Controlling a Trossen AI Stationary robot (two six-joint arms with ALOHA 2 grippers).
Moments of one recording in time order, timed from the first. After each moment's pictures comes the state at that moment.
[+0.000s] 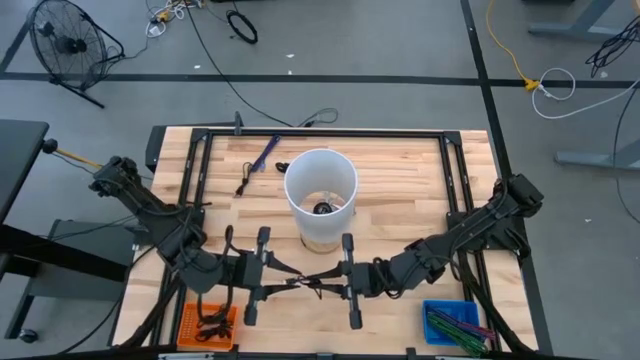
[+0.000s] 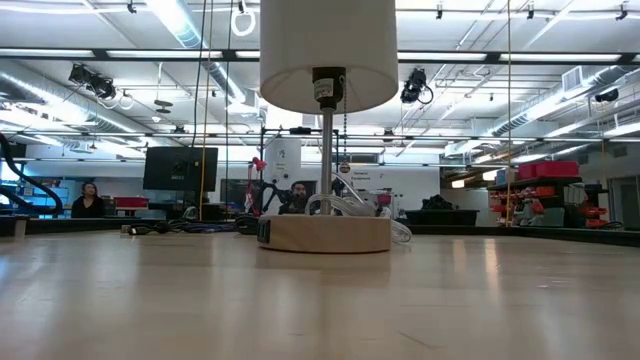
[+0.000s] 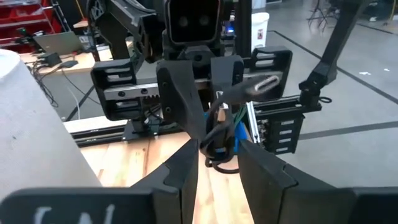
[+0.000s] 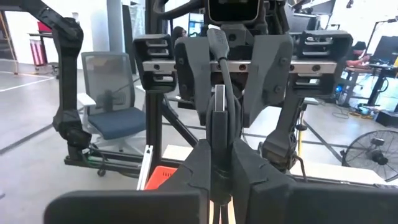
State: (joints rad) left arm -0.70 1.41 1.38 -0.19 -0.62 -0.06; right arm 0.57 1.67 1.35 0.32 0.45 -0.08
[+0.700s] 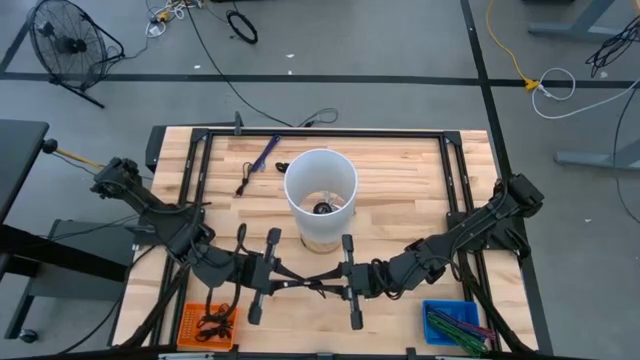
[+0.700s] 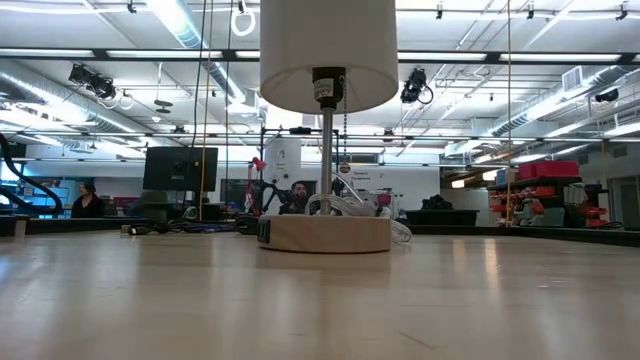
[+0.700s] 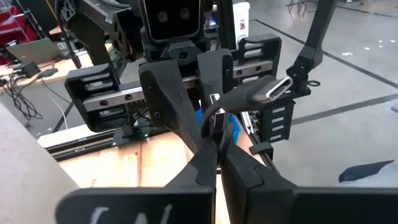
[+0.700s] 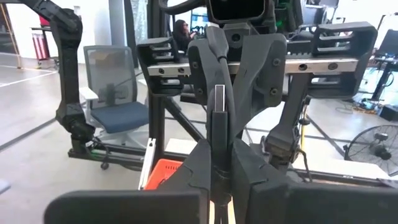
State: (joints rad) left arm -0.63 1.43 1.38 -0.19 -0.49 0.03; right arm 0.56 1.67 1.35 0.29 0.44 -0.07
